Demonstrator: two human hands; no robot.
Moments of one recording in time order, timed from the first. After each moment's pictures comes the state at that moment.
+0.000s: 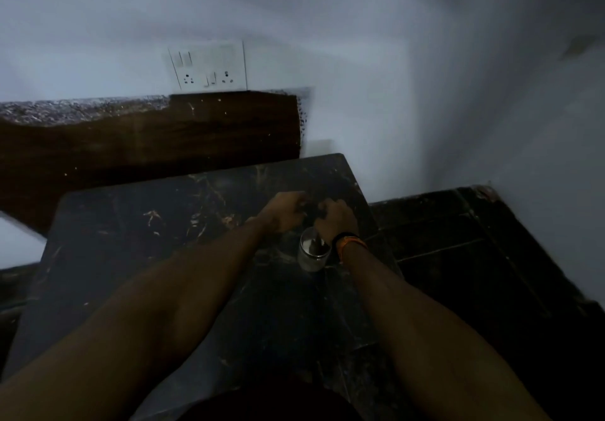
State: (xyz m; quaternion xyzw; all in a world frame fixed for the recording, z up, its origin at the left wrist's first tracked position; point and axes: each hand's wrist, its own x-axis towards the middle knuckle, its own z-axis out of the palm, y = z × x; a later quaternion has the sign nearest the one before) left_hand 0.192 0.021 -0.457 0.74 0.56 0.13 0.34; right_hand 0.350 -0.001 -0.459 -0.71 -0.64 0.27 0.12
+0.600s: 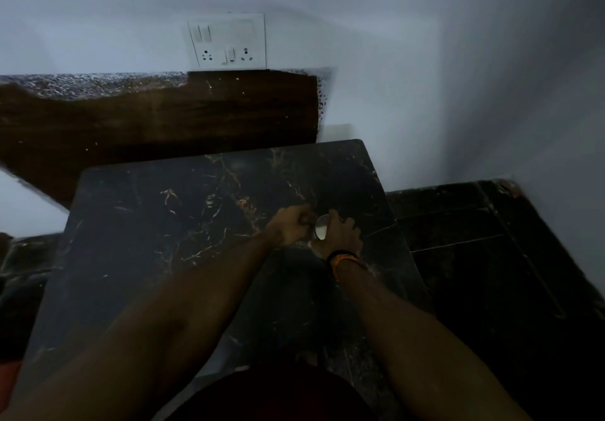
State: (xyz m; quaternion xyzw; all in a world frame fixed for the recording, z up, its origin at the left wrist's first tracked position) left_hand 0.180 -0.024 -0.497 0.67 0.62 0.12 0.40; right_hand 0.327 -0.039 -0.519 -0.75 -0.61 0.25 0.00
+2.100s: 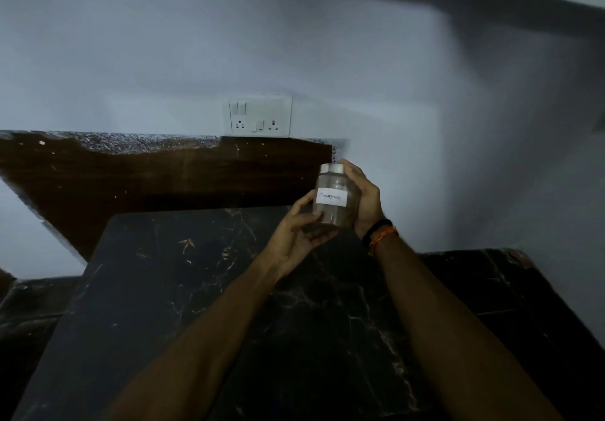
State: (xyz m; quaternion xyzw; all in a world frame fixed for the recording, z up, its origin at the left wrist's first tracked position) left_hand 0.154 -0.015 -0.399 0.28 0.27 0.56 0.74; right_hand 0.298 0.060 -0.350 -0.36 -0.38 0.68 0.52
